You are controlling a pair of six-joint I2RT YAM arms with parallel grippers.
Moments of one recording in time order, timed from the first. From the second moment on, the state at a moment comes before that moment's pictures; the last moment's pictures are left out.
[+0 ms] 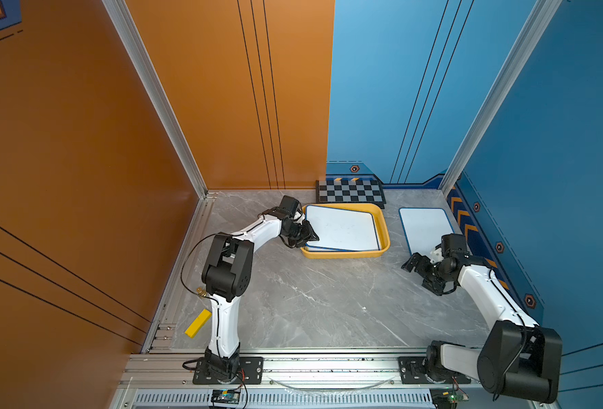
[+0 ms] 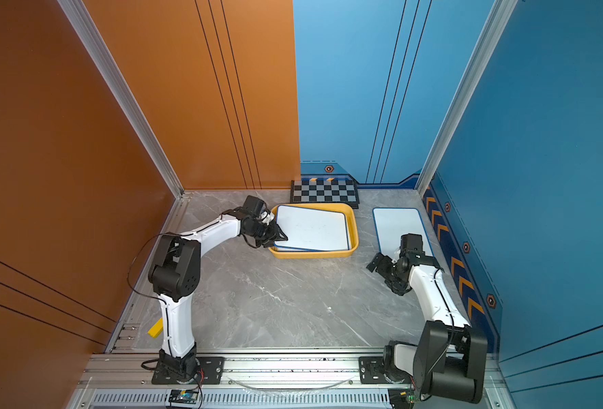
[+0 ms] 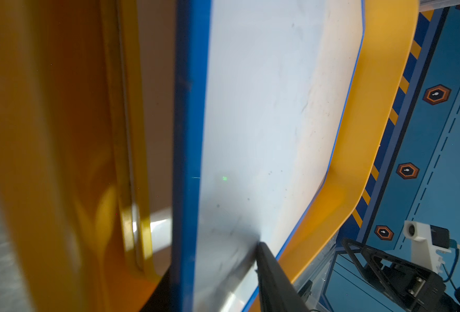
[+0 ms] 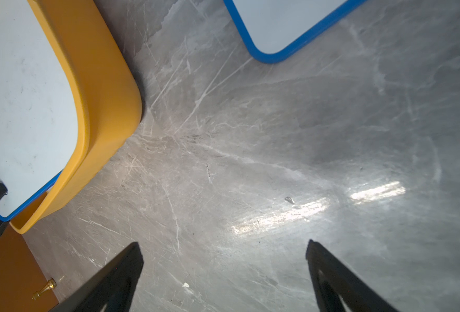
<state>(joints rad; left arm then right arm) -0.35 2.06 1.55 -0.59 0.52 -0.67 -0.17 1.25 0.80 -0.77 -0.33 0.49</state>
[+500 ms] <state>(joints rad) -0.38 2.12 1.70 -0.76 0.42 -0.64 -0.17 1.25 0.77 -0.75 -0.33 0.49</state>
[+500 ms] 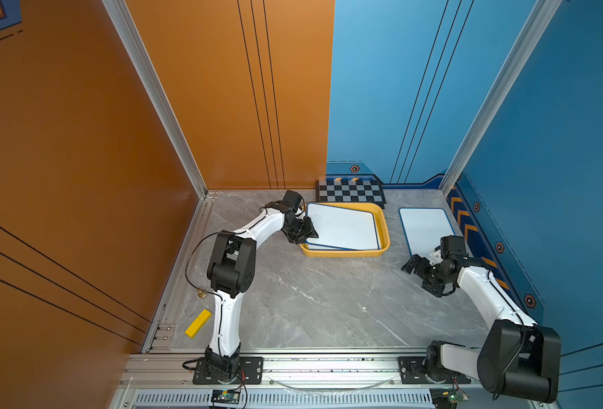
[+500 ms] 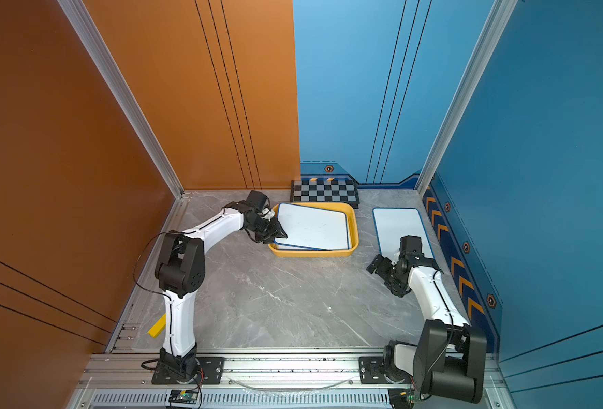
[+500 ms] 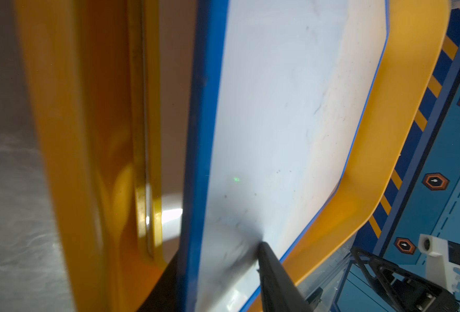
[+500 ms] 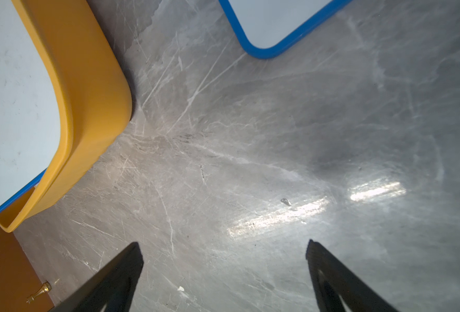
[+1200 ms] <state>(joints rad) -0.39 2.12 1.72 -0.87 0.22 -0.66 -0.17 1.24 0.76 -0.75 -0.32 0.49</state>
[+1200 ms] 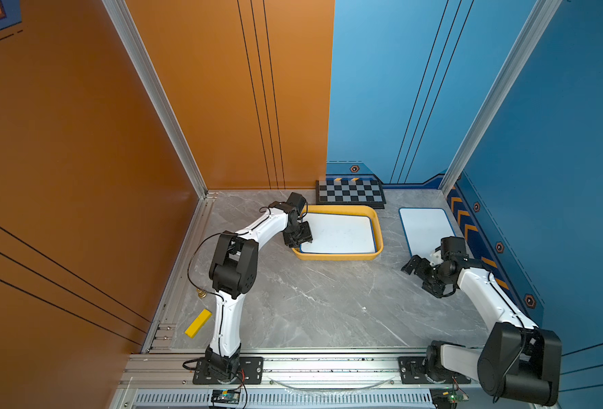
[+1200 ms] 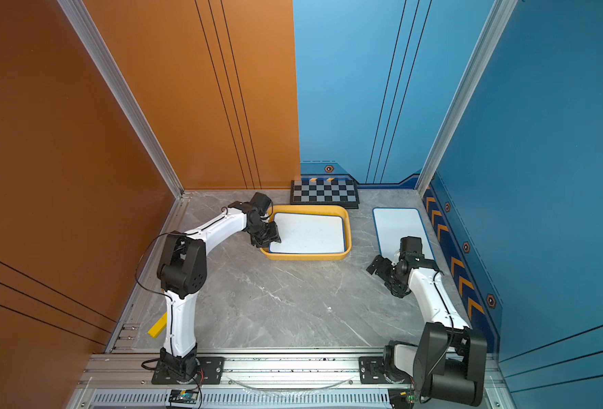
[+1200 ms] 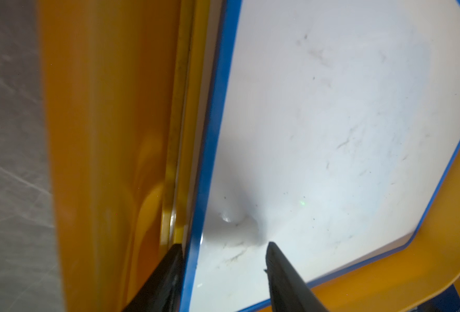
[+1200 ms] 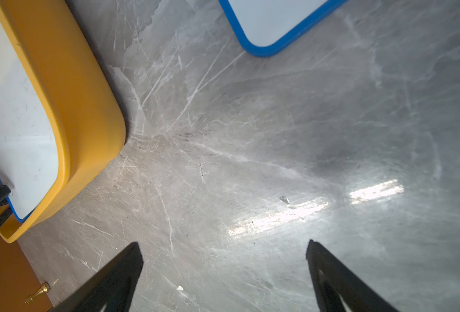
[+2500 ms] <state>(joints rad) -0.36 1.44 1.23 -0.92 0.21 -0.62 -0.17 1.58 1.02 -0.68 -0.13 0.47</state>
